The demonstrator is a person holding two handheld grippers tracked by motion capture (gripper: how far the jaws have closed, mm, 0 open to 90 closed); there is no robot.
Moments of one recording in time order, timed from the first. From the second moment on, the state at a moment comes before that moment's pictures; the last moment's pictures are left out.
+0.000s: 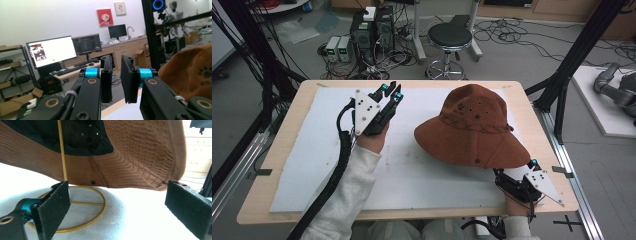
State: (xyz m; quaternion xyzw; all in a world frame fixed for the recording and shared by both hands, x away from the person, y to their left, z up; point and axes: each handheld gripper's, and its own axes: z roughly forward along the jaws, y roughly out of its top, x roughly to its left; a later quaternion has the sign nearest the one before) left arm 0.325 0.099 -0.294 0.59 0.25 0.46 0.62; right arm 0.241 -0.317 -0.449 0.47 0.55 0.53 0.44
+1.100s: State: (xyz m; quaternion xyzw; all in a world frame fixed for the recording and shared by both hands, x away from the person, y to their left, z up) left arm 0.295 0.185 -0.372 0.64 0.34 0.45 0.52; right arm 0.233 -0.319 -0.450 0.47 0.58 0.50 0.44
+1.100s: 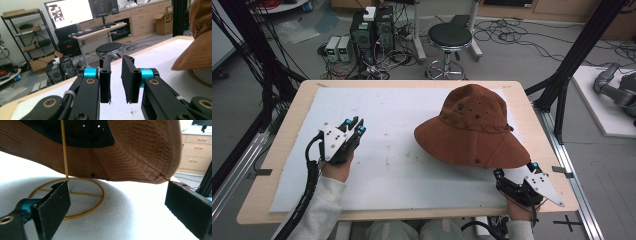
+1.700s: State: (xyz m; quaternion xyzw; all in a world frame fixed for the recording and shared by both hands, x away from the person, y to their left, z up) left arm 0.276 0.208 -0.389 0.66 0.37 0.44 0.48; right arm 0.233 -0.316 -0.452 0.46 0.58 0.50 0.44
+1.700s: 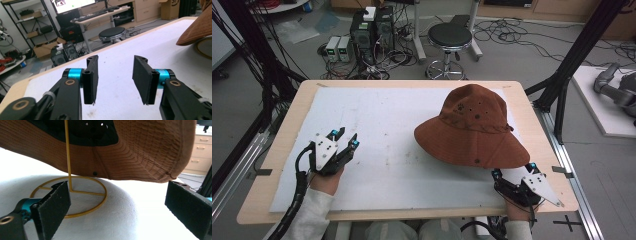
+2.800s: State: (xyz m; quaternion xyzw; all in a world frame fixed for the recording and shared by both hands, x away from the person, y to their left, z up) left arm 0.273 0.220 -0.414 0.69 0.39 0.43 0.43; right arm 0.236 -0.309 -0.452 0.45 0.59 0.50 0.45
